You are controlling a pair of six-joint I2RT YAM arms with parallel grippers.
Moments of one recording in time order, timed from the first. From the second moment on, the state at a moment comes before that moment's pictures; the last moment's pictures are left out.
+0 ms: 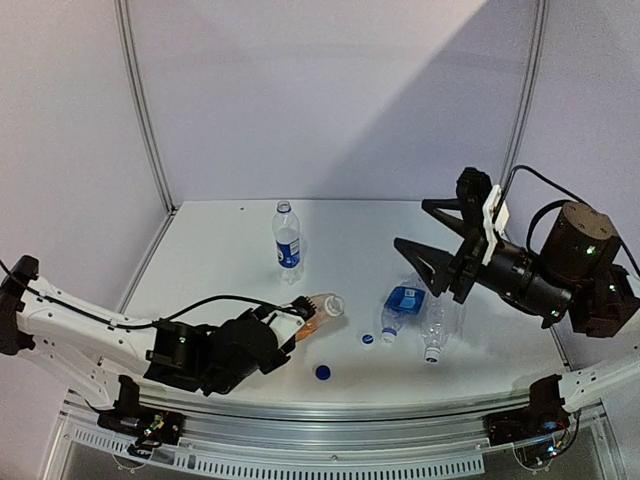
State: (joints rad) left arm -1.41 1.36 0.69 -0.03 -0.88 0.03; right arm 1.36 0.91 0.96 -0.02 0.44 -0.27
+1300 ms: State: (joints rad) left arm -1.36 1.05 0.53 0.17 -0.39 -0.02; right arm 1.29 1.35 1.07 0.05 -0.08 -0.04
